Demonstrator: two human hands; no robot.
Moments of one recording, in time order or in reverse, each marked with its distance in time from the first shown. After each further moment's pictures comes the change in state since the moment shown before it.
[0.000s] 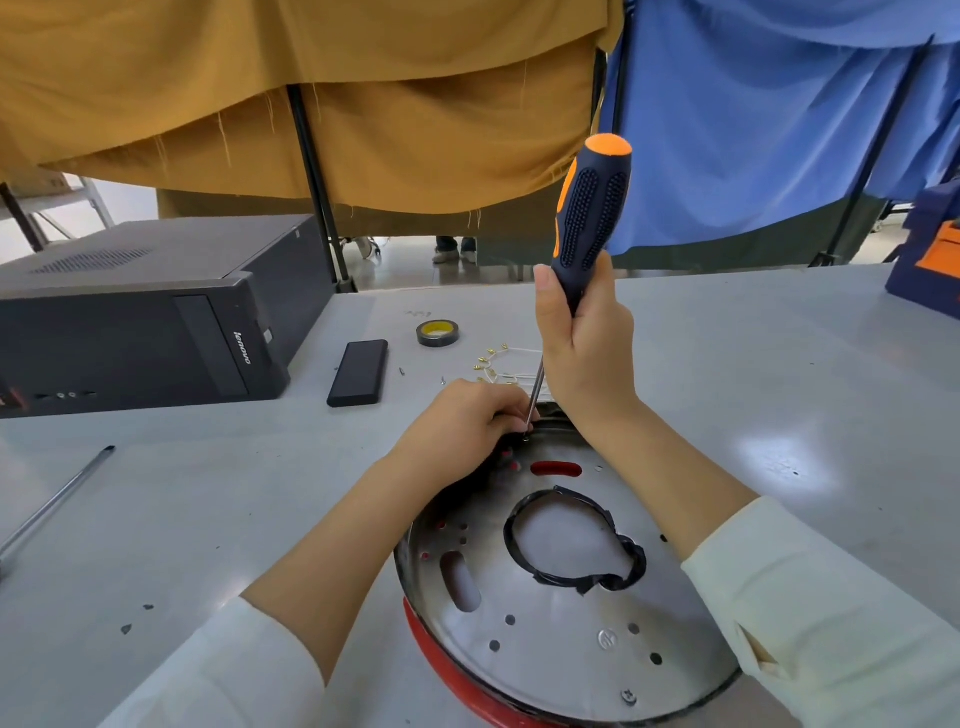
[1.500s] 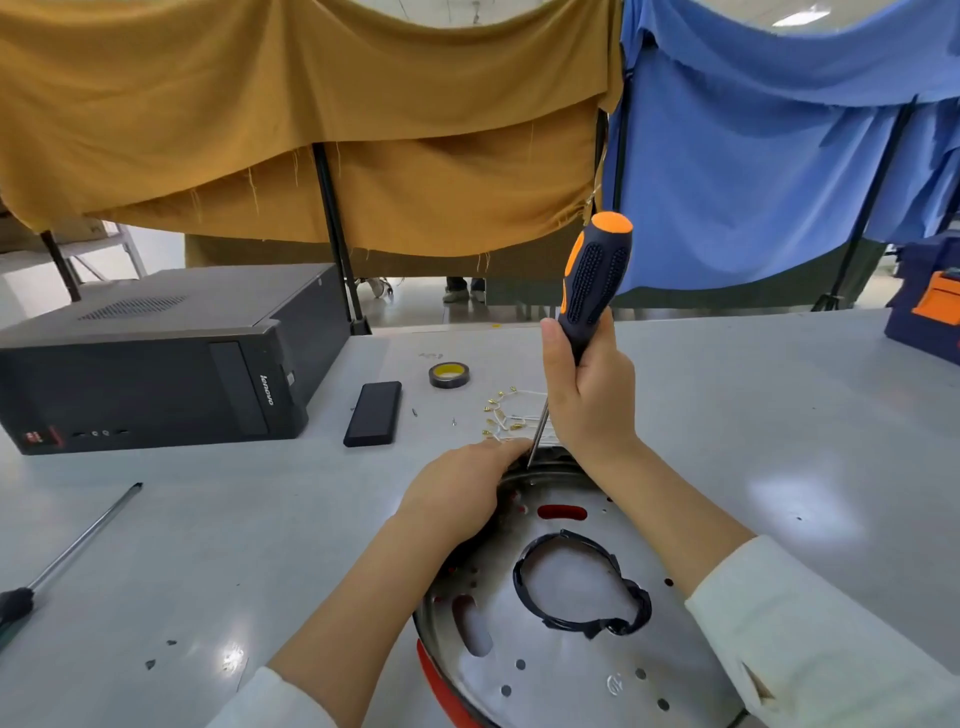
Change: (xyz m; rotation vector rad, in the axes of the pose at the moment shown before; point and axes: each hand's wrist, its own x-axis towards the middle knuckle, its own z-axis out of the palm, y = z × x) left_hand -0.013 -0.006 0.005 0.322 -0.093 -0.130; right_hand 0.002 -0.005 -0.003 -0.089 0.042 -0.027
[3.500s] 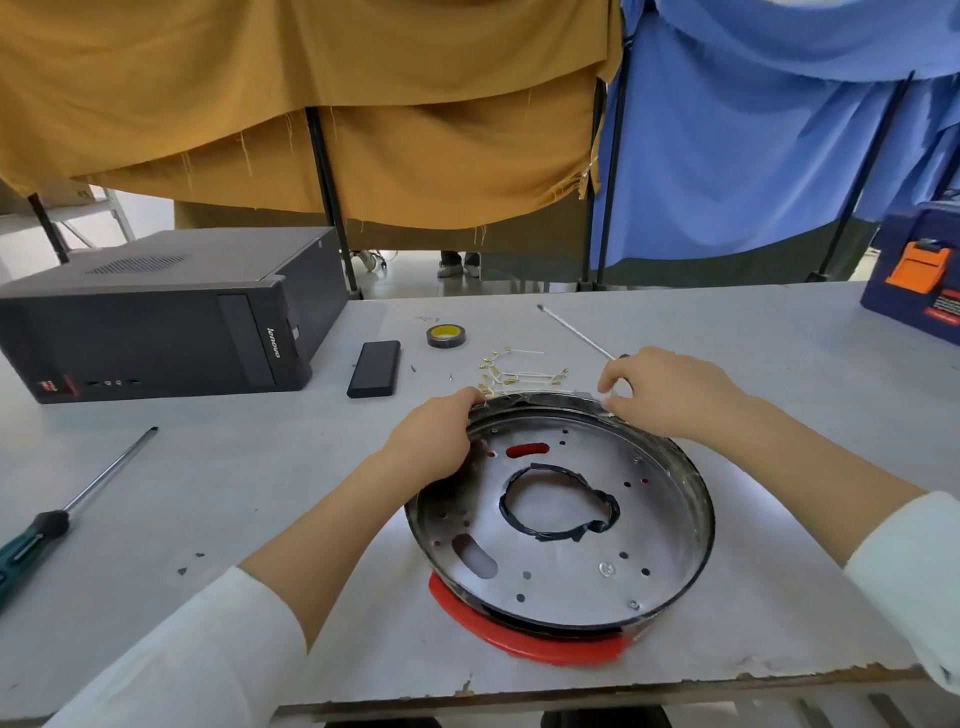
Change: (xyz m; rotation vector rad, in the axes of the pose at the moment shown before) left_hand -0.024 -0.002 -0.012 -0.052 -0.031 -0.240; right_hand -0.004 0.014 -0.094 -0.958 -1.018 0.231
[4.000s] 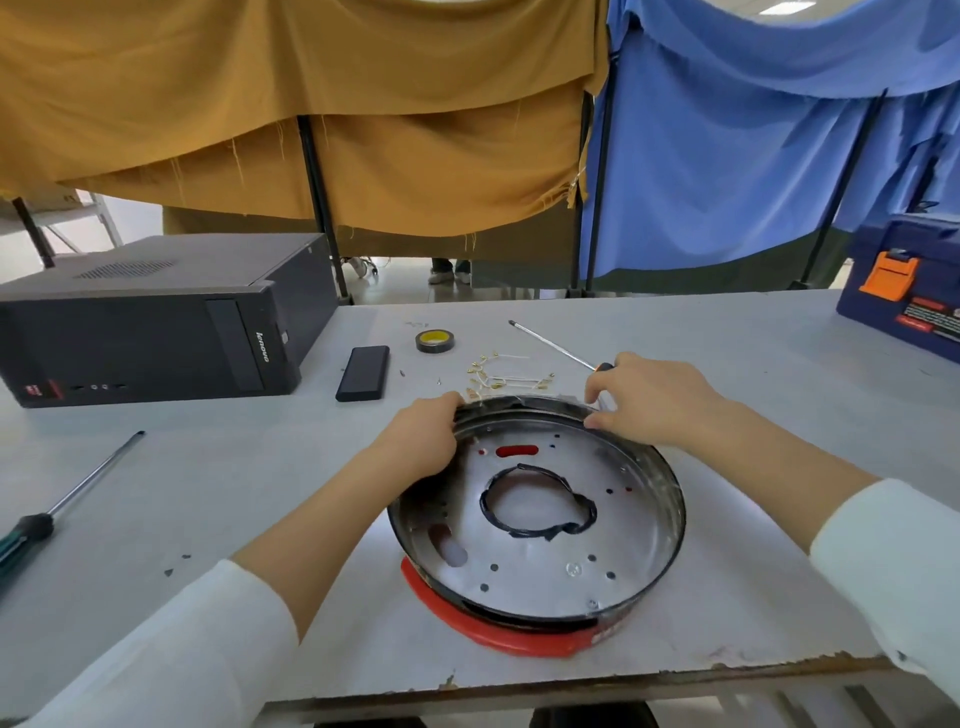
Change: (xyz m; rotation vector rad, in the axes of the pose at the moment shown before) left_hand 0.002 0.002 -0.002 0.047 -0.009 -0.027; right_hand 0.003 0.008 0.009 -0.172 0.030 -0.059
